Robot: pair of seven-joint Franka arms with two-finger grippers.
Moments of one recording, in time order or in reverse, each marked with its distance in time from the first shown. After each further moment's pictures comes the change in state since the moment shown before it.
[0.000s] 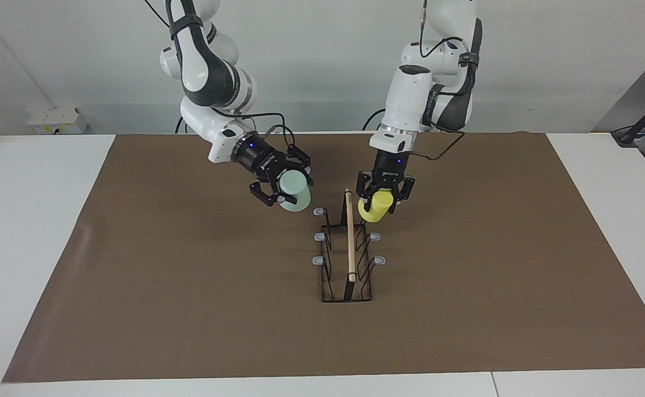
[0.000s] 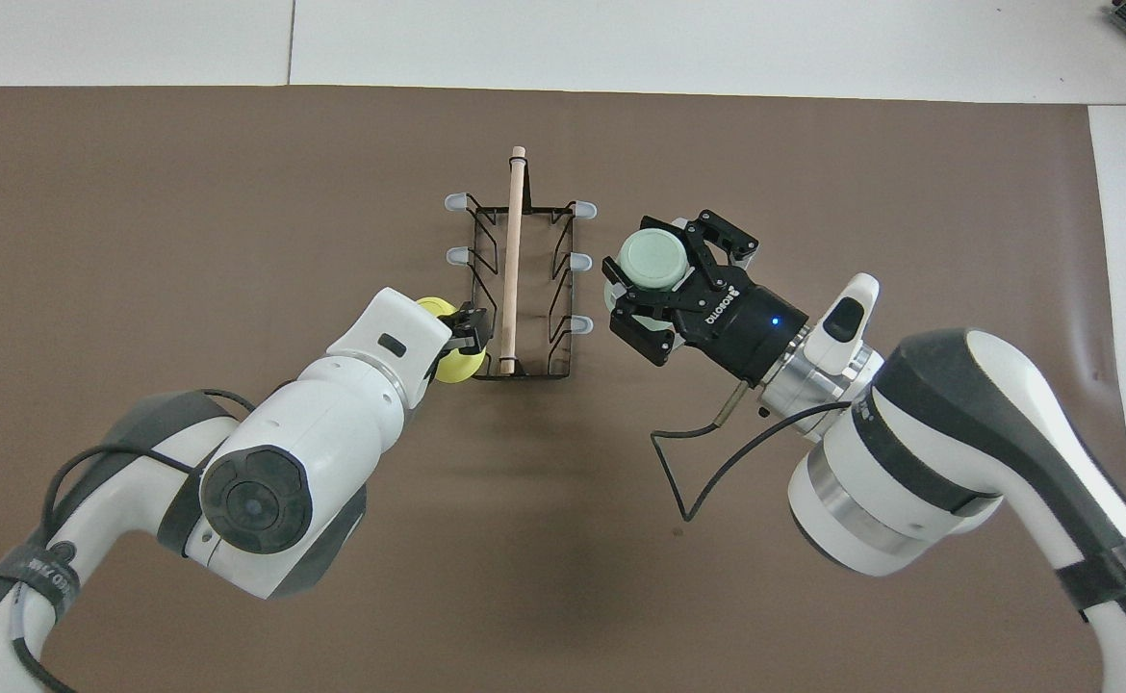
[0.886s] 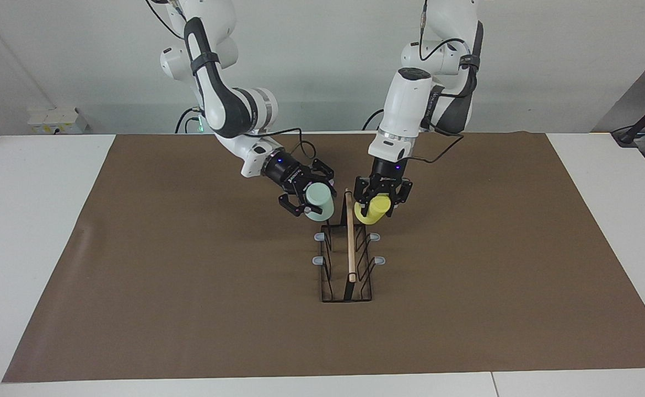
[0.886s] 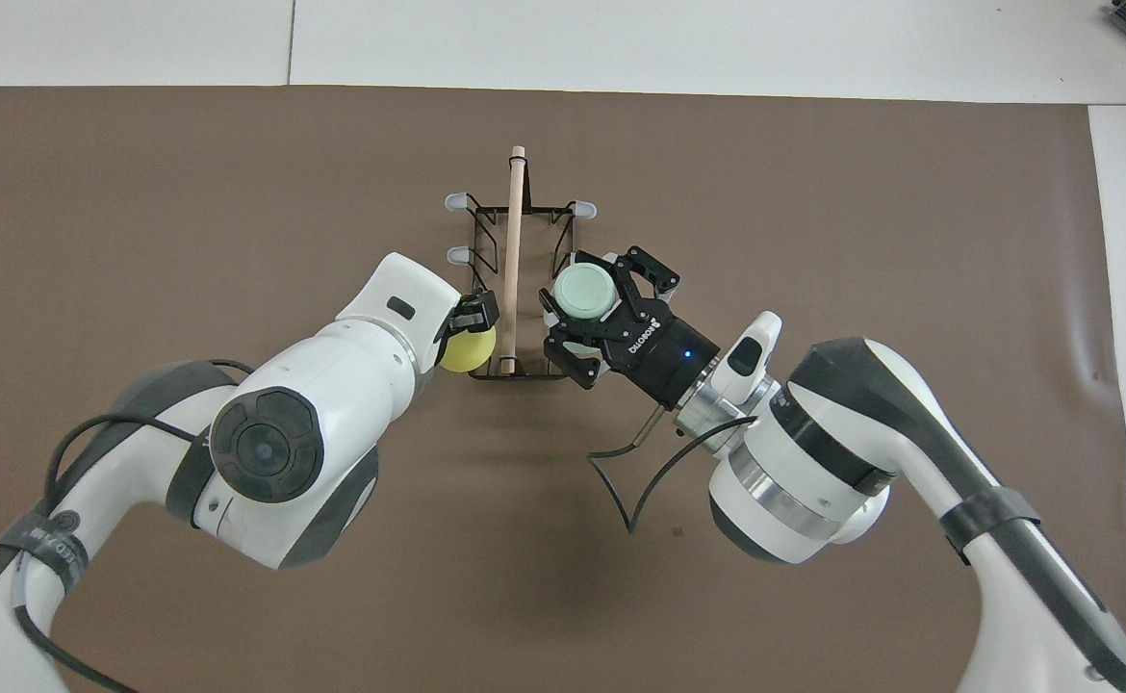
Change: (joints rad) left arm 0.000 0.057 -0.011 0.106 -0.051 -0.116 -0.006; right arm 0.068 0.112 0.007 0.001 0.282 -0.060 -0.299
